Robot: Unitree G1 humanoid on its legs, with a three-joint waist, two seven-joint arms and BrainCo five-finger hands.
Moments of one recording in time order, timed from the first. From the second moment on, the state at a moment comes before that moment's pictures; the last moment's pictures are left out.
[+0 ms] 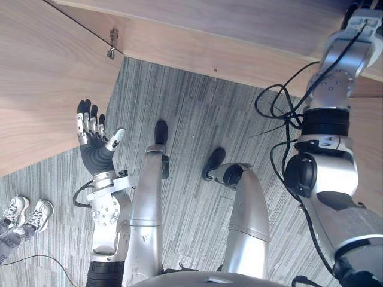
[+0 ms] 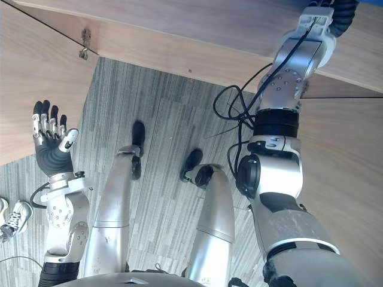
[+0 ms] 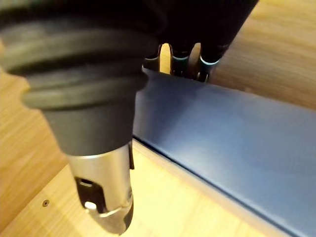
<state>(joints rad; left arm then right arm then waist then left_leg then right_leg) 0.06 0.00 -0.03 -0.34 -0.23 -0.34 0.30 -1.21 -0.41 -0.31 0.53 1.13 -0.38 -0.39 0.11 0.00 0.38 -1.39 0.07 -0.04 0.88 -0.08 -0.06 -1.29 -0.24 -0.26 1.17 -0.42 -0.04</state>
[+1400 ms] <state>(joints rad) -0.01 -0.01 -0.08 -0.29 -0.26 -0.26 0.33 -0.93 -0.17 -0.21 0.32 1.32 -0.42 -0.38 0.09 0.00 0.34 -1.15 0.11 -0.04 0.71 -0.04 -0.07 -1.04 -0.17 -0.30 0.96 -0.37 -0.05</state>
